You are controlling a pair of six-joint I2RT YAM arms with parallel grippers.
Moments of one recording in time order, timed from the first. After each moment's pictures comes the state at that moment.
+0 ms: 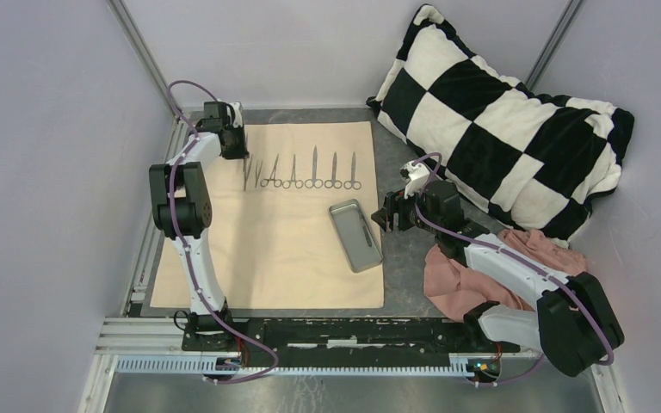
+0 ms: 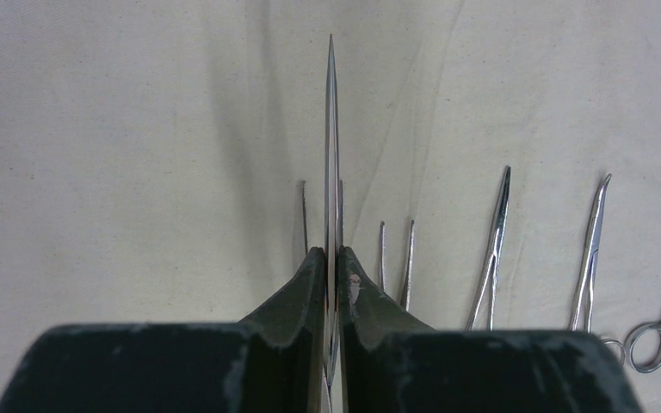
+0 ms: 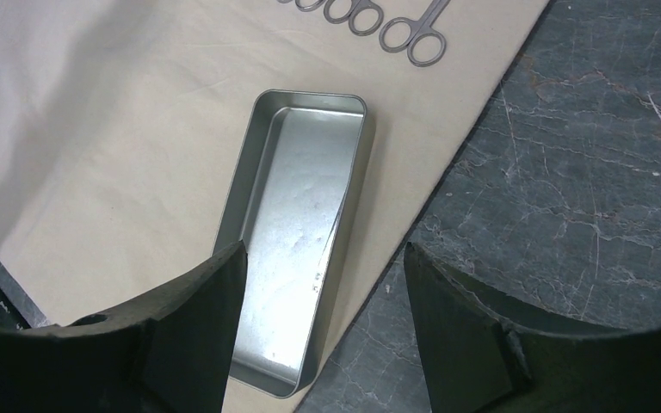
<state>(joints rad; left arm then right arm) 0.05 2.15 1.66 -0.40 0.17 -0.03 0.49 1.19 0.58 0.16 -0.25 0.23</state>
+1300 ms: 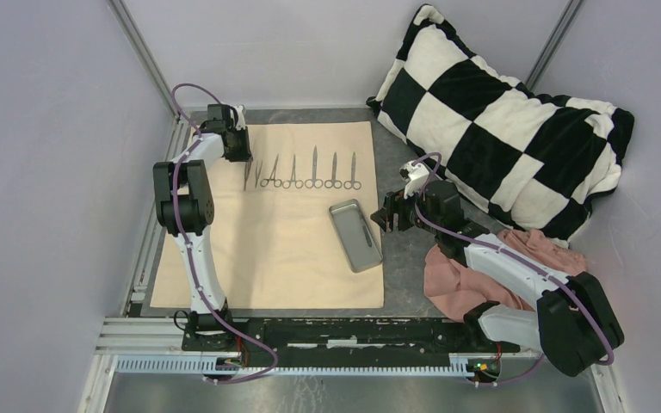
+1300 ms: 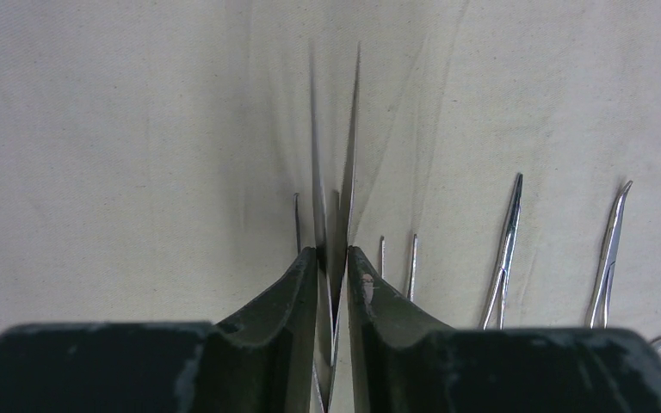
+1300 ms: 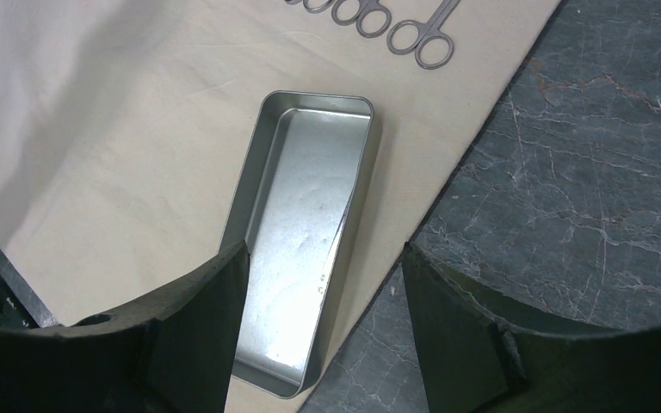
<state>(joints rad) 0.04 2.20 1.68 -0.40 0.18 -0.03 0.49 1.19 0.58 0.17 -0.26 0.23</state>
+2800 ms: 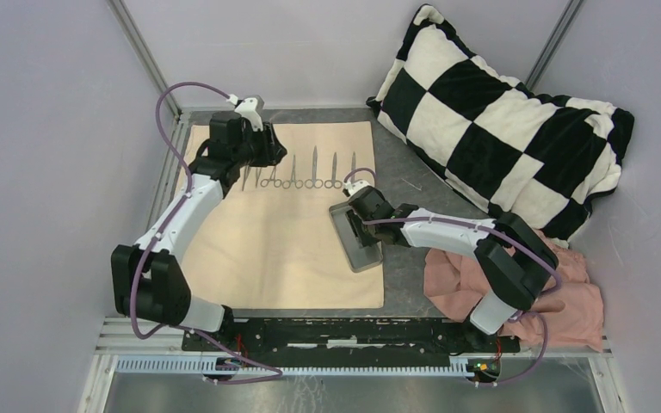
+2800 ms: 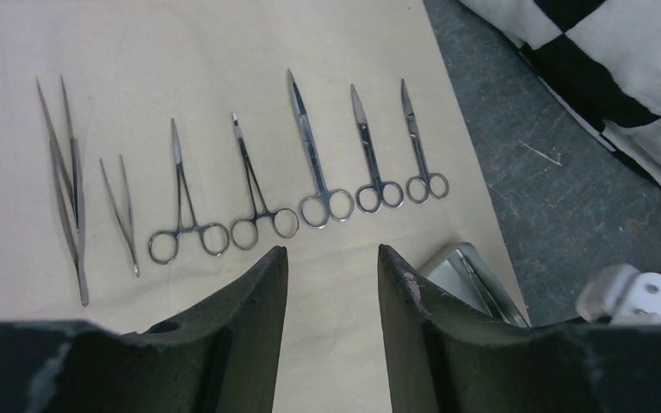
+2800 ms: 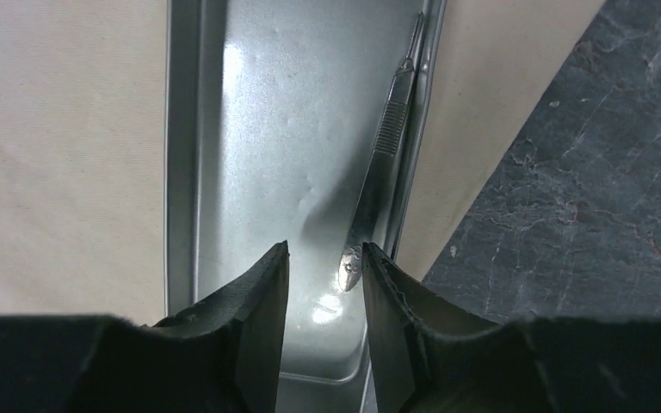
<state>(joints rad) -0.19 1.44 1.18 -0.24 0.24 -0.21 0.83 1.63 0.94 -0.27 0.17 0.29</state>
